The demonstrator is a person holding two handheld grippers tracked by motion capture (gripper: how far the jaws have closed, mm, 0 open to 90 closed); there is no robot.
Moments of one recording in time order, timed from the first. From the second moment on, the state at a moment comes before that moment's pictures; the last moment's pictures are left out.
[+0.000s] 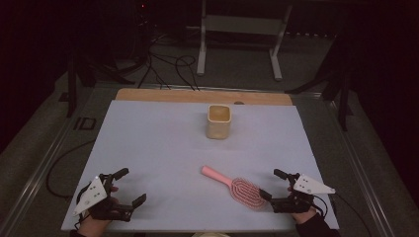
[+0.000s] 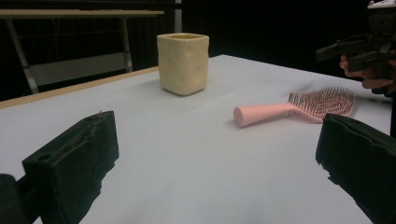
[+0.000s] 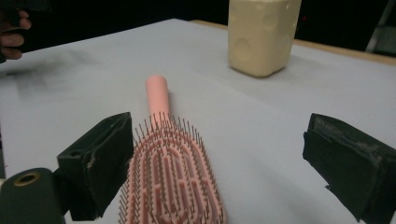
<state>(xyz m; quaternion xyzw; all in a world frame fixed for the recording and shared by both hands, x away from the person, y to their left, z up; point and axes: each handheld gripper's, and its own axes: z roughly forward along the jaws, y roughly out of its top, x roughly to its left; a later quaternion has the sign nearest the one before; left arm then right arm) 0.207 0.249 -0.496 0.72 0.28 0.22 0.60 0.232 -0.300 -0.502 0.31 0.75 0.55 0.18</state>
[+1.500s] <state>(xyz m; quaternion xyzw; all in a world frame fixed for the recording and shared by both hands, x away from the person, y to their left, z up) 0.208 0.248 -0.496 0.72 0.29 0.21 0.60 0.243 -0.272 -0.442 0.22 0.80 0.55 0.10</state>
